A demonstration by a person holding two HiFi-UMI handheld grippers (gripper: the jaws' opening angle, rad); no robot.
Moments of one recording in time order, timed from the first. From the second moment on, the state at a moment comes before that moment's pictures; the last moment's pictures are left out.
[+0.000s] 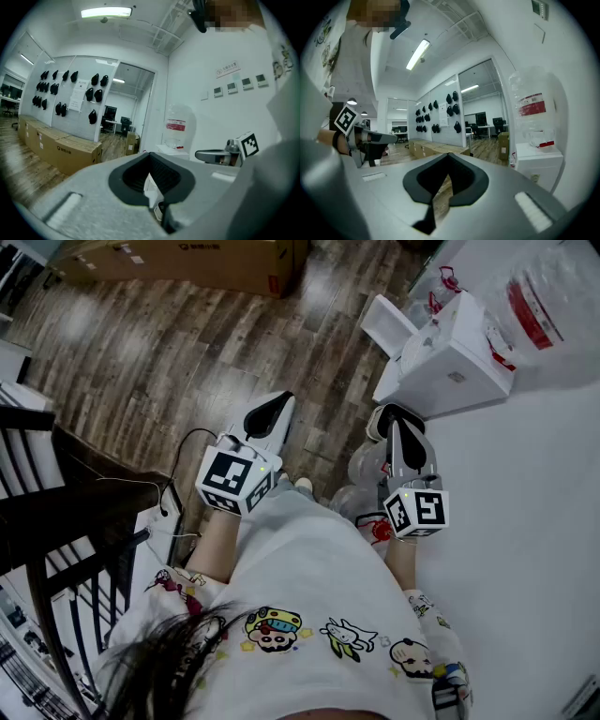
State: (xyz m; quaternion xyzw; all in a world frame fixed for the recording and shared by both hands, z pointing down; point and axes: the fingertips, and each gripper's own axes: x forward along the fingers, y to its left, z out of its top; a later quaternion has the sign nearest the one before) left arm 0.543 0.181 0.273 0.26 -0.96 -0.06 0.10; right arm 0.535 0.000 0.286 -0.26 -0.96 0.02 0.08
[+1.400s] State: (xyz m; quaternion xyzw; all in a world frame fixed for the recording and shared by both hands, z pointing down) left arm 0.341 0.236 0.282 0.25 -0.96 -0.07 0.11; right arm 0.346 0.048 0.276 -0.27 -0.96 0.05 0.08
